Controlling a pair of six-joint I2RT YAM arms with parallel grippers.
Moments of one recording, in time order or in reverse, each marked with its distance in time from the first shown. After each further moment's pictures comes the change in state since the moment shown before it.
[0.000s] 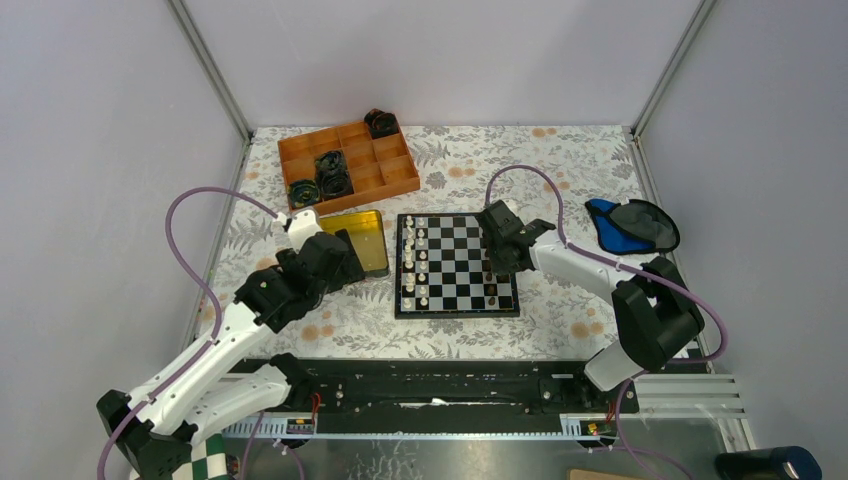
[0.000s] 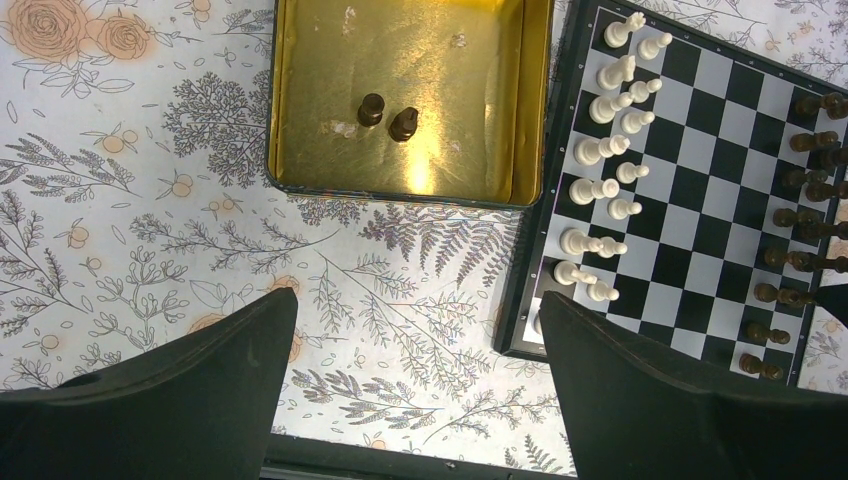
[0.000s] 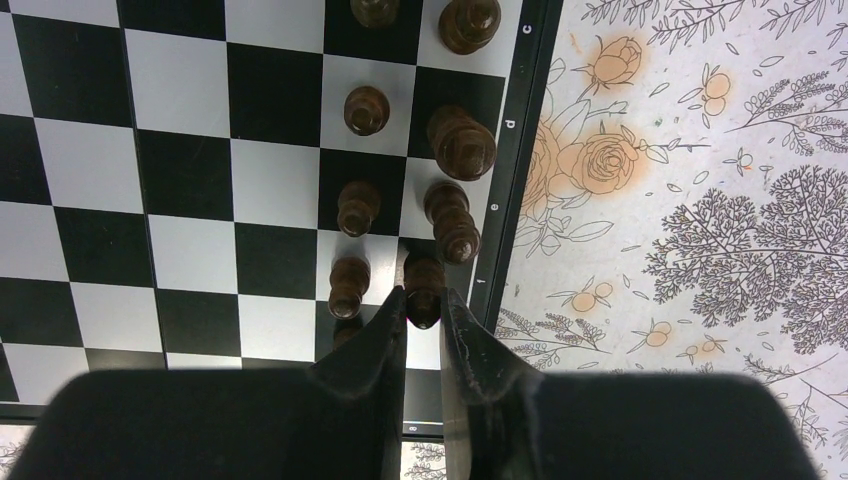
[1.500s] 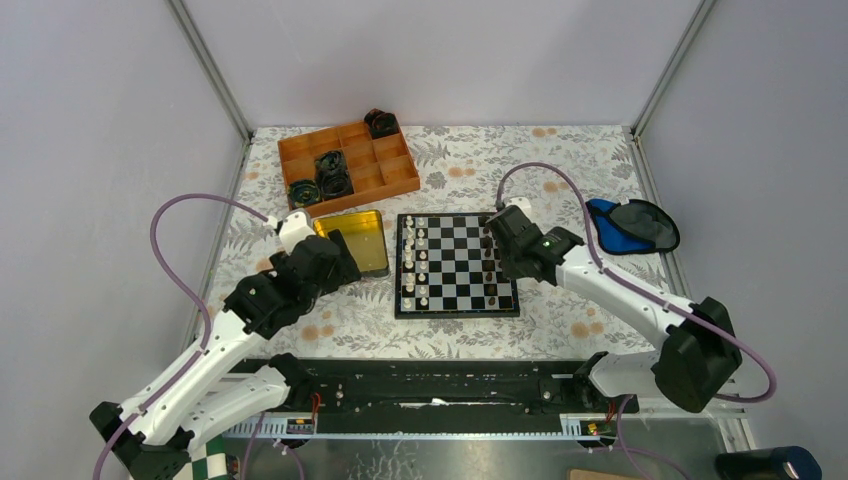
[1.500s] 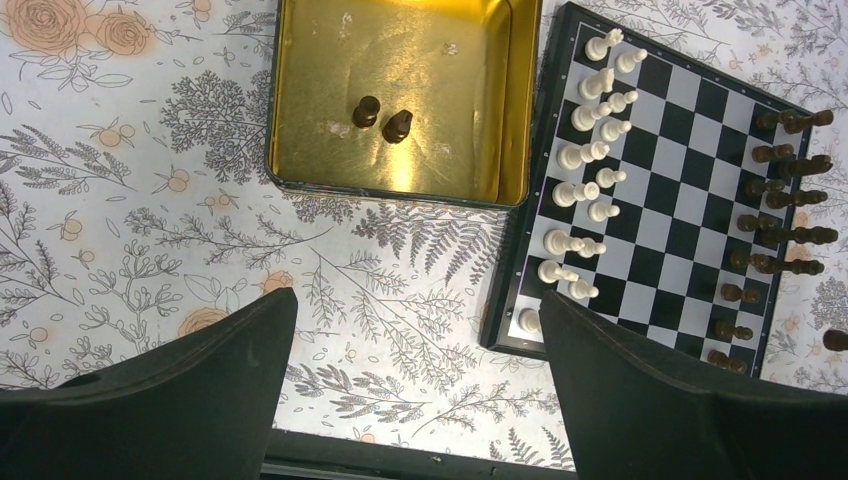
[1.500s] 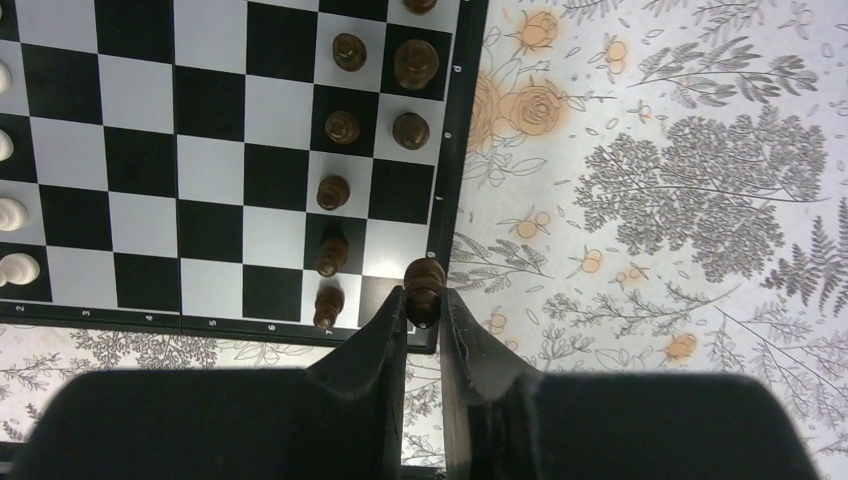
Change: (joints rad) left arm 0.000 -0.056 0.008 -0.023 0.001 -0.028; right arm 0.064 -0.255 -0.002 -0.172 0.095 0.013
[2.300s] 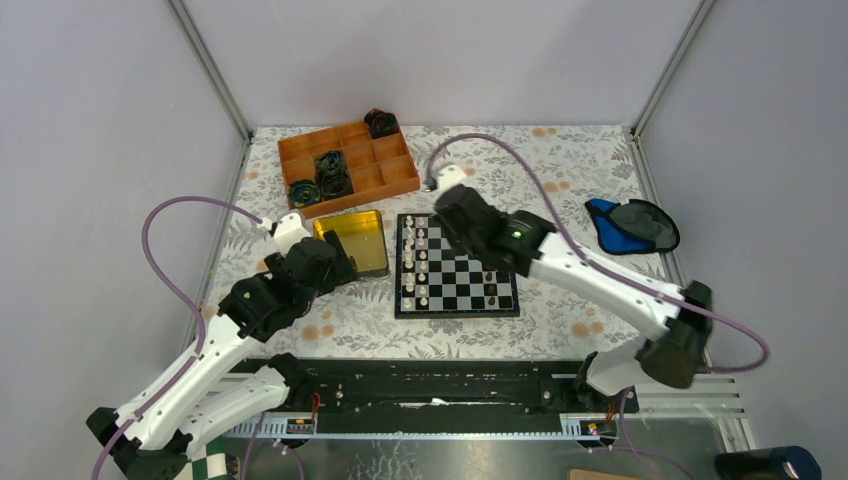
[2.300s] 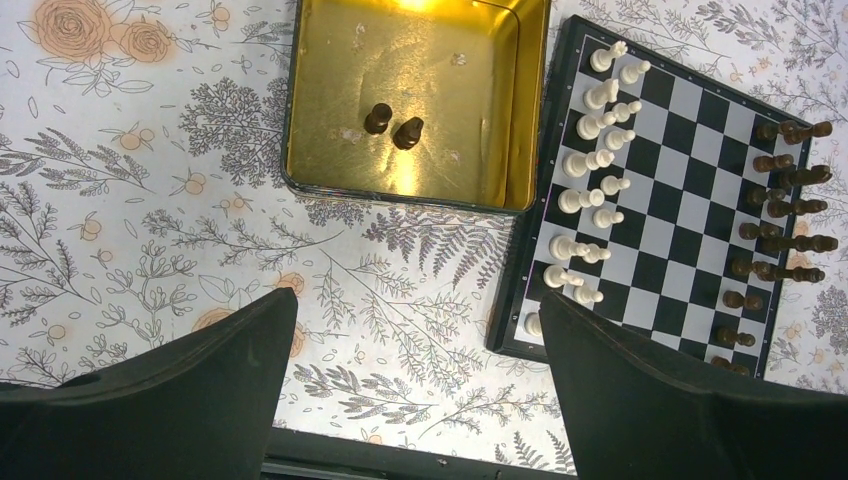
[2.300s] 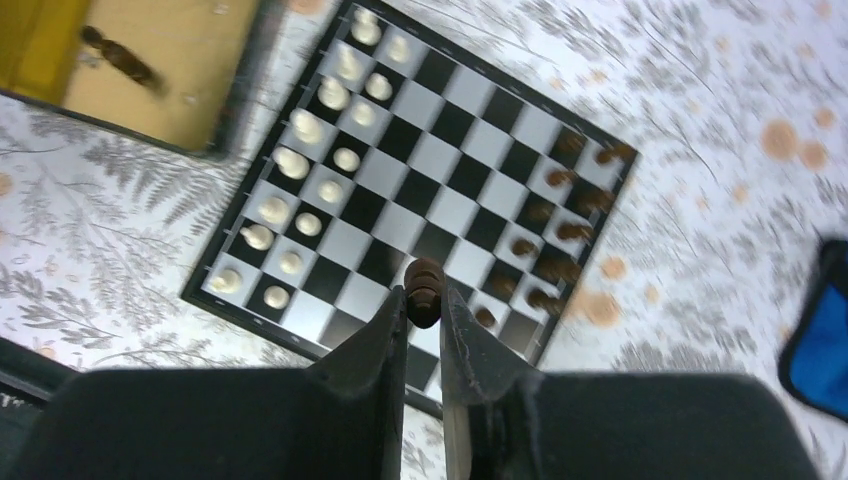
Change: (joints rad) left arm 0.000 -0.031 0.002 -0.023 -0.025 0.001; right arm 0.282 0.220 0.459 0.061 0.043 -0.235
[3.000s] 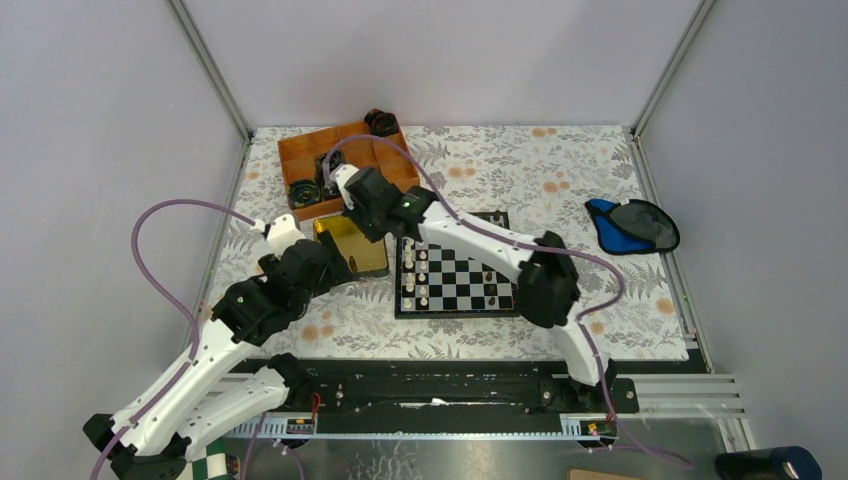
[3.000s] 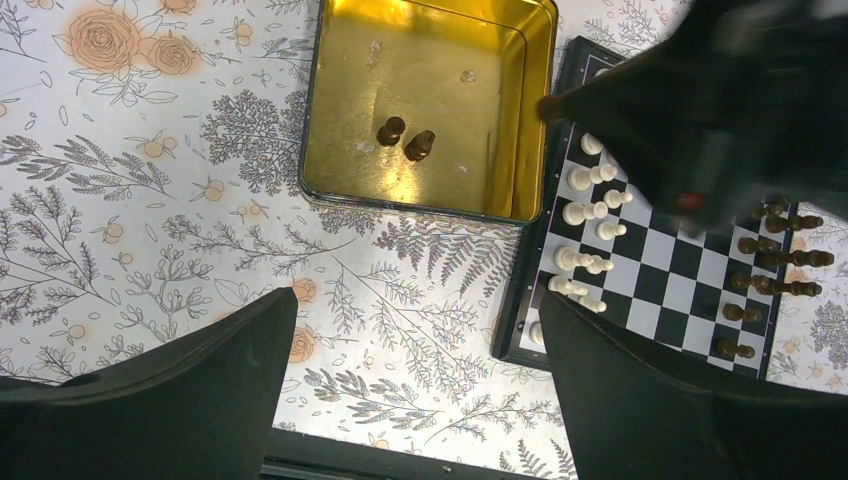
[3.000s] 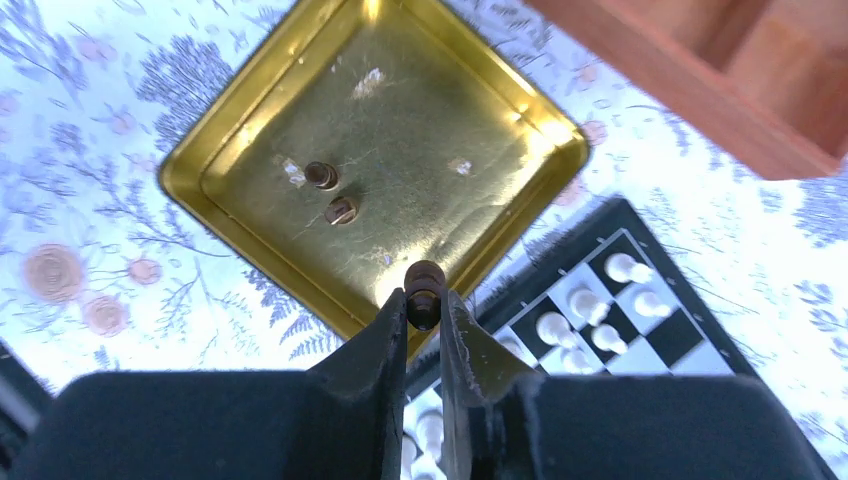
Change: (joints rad) left arm 0.000 -0.029 0.007 -0.023 -0.031 -0.001; right arm 0.016 0.705 0.615 0.052 -0.311 -0.179
